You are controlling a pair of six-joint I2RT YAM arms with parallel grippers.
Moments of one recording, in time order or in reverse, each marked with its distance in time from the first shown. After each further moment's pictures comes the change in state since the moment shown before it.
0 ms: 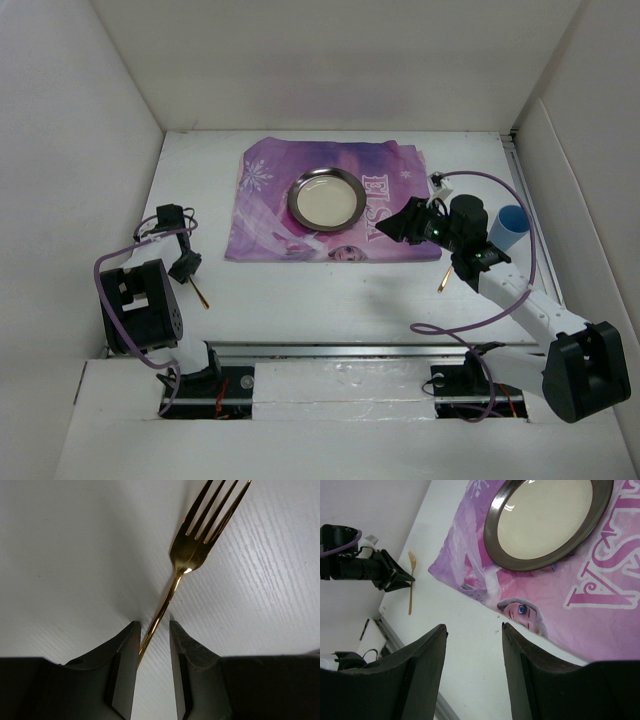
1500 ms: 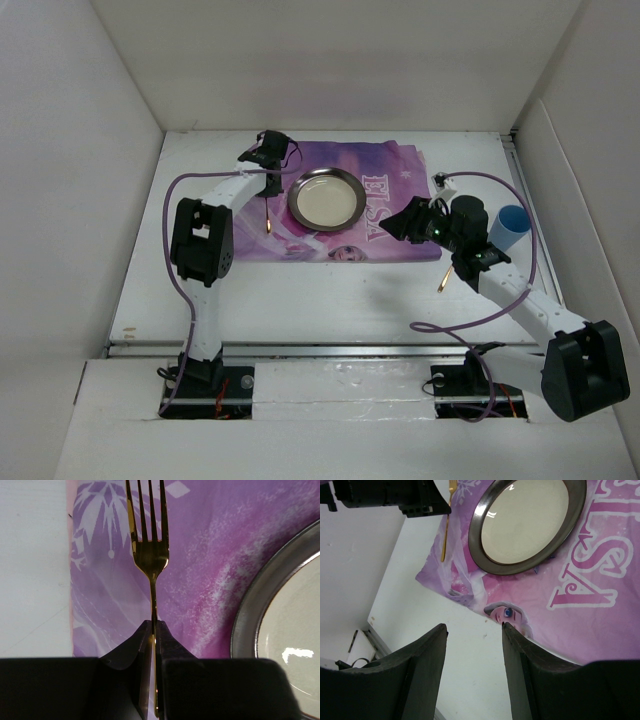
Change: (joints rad) left arm -0.554 0.584 0.921 -0.080 -0.043 0.444; right arm -0.012 0.003 -0.012 0.005 0.055 -0.009
